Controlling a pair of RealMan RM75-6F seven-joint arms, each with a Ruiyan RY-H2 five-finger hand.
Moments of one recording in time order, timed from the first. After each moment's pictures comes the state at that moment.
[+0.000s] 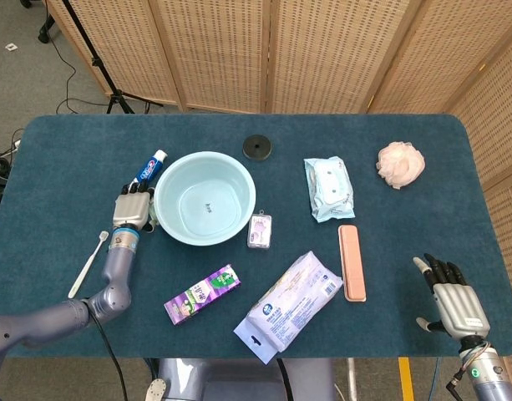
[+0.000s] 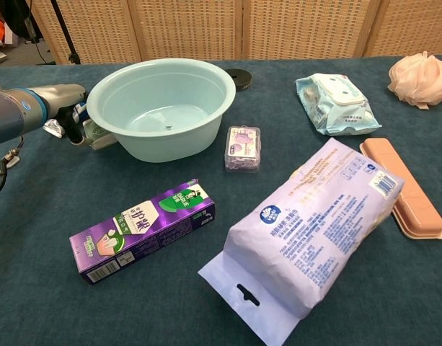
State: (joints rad) left arm -0.90 -1.68 -0.25 -1.15 0.41 0.89 0.67; right arm 0.17 -1.06 0.00 -1.79 -1.32 1.21 -0.19
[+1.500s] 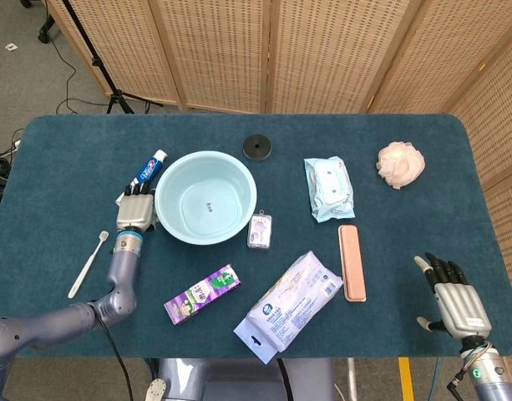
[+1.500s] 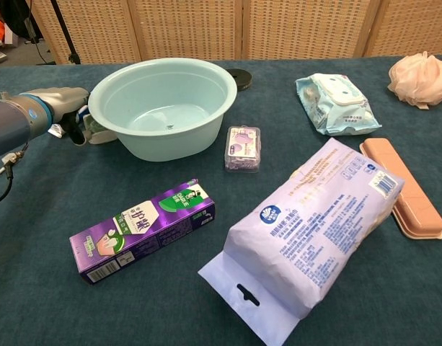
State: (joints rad) left arm -0.89 -1.72 -0.24 -1.12 0.46 0.94 0.70; right arm 0.17 -1.05 0.00 -1.80 -1.33 1.23 -0.18
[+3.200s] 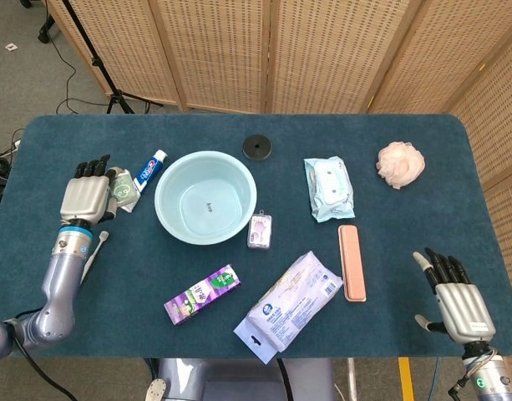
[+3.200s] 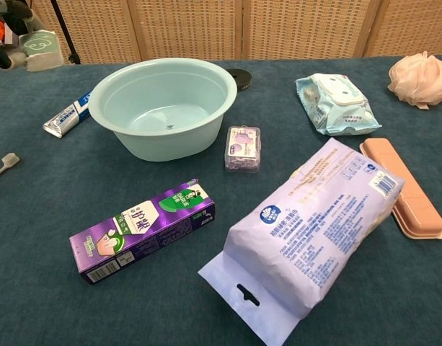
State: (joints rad) left arm -0.81 -1.22 -0.27 -1.77 0.50 1.13 0.68; right arm 0.13 -1.01 0.00 -1.88 -1.43 1.33 -0.18
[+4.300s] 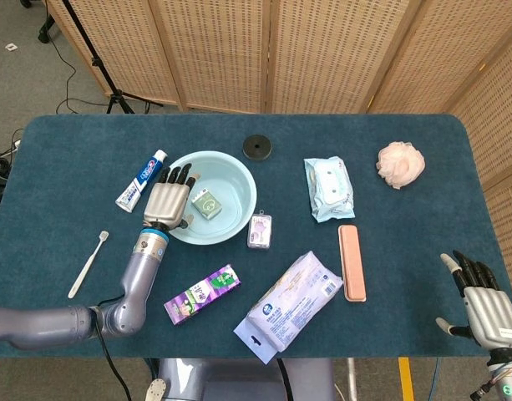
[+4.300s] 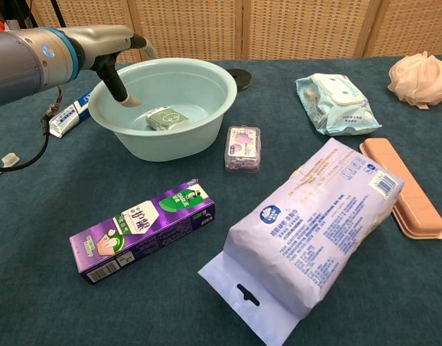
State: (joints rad) left arm -0.99 -1.54 -0.28 -1.59 0.51 1.12 0.74; right arm 0.09 -0.93 -0.01 -1.88 -1.41 1.35 -0.08
